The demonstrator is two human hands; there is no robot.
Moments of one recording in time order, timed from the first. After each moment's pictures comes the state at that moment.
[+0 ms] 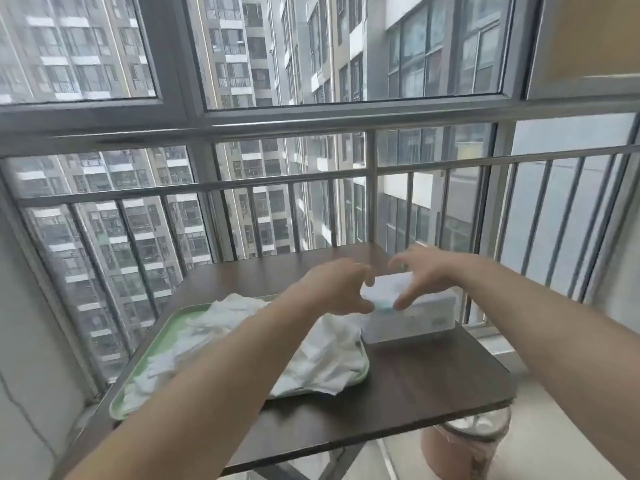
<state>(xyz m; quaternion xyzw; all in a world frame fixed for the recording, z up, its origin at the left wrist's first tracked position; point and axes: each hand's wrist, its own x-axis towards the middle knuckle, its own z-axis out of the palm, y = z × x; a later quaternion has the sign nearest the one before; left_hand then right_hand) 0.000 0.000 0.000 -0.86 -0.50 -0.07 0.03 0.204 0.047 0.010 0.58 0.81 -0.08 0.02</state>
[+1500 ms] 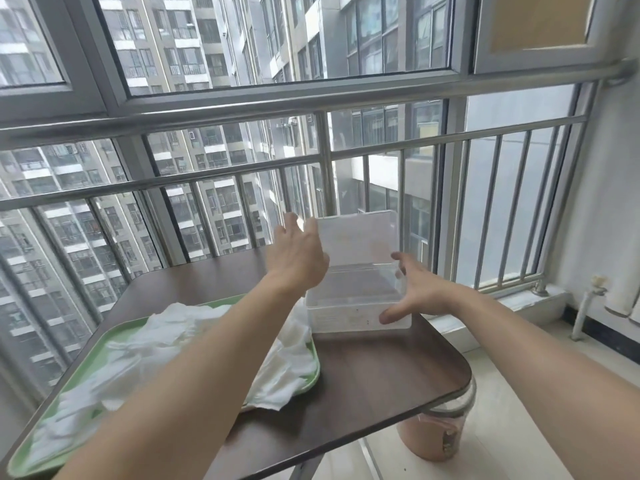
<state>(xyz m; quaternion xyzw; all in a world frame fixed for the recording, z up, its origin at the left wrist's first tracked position) 0.042 0.043 0.001 -0.73 -0.66 -0.18 0.10 0.272 0.040 -0.065 0.60 0.71 -0.29 -0.21</state>
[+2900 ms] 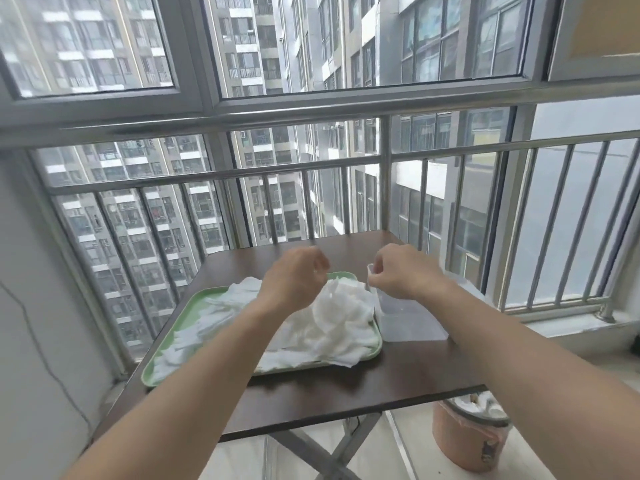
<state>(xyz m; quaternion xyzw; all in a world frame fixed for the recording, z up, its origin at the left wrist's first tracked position) -0.073 -0.045 -0.013 -0.72 -0.62 -0.29 -0.02 0.126 -0.008 -0.012 0.61 0.77 -0.05 -0.17</state>
